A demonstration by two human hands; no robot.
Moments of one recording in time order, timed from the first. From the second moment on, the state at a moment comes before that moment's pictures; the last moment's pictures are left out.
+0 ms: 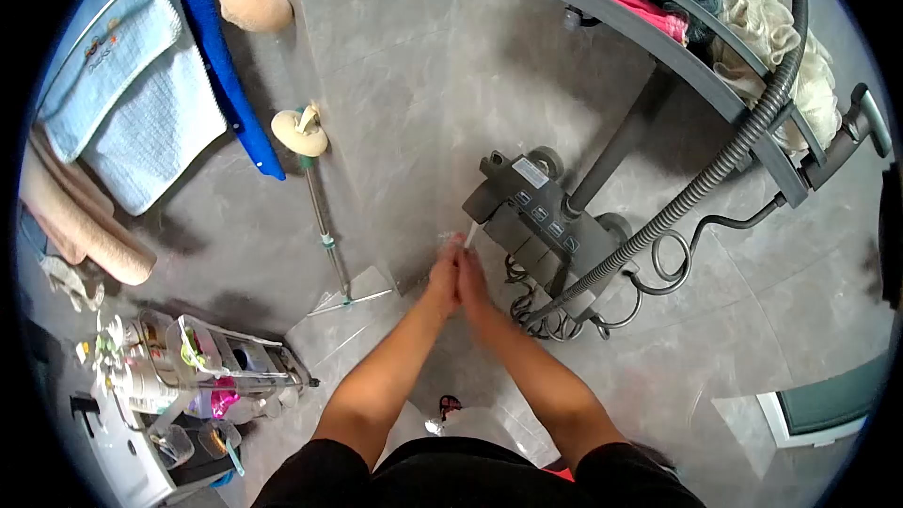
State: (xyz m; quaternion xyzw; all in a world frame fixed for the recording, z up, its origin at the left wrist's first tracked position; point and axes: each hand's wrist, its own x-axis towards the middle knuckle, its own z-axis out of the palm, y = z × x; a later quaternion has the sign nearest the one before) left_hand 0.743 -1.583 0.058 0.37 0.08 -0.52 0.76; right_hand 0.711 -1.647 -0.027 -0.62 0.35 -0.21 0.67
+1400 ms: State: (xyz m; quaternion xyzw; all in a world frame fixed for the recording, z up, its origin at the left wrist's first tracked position) left_hand 0.708 -1.602 0.051 0.38 0.06 -0.50 0.78; right_hand 0.720 -1.677 -0.018 -0.49 0.33 -0.19 0.78
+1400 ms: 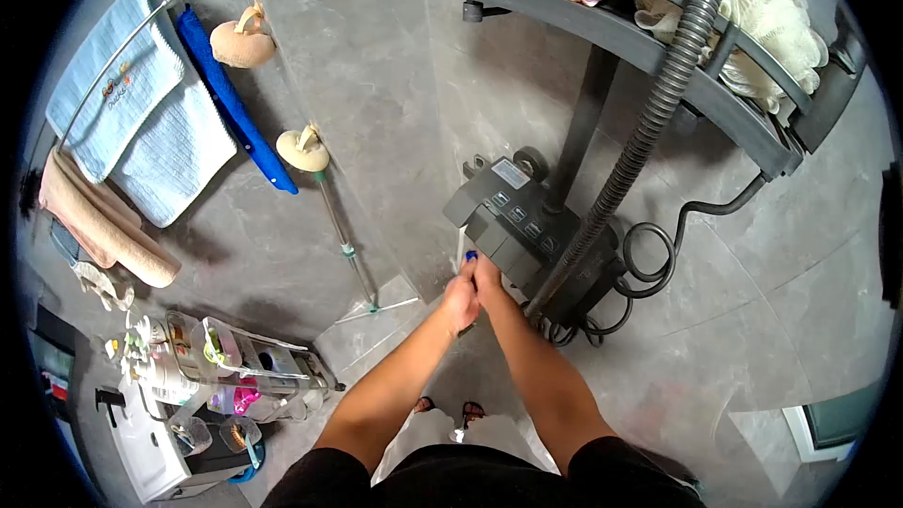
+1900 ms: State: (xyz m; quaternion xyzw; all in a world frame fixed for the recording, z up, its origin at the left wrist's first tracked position) left_hand 0.742 -1.572 0.062 0.37 0.06 -0.43 0.82; right_hand 0.708 -1.613 0.001 -0.63 0.25 -0.26 0.69
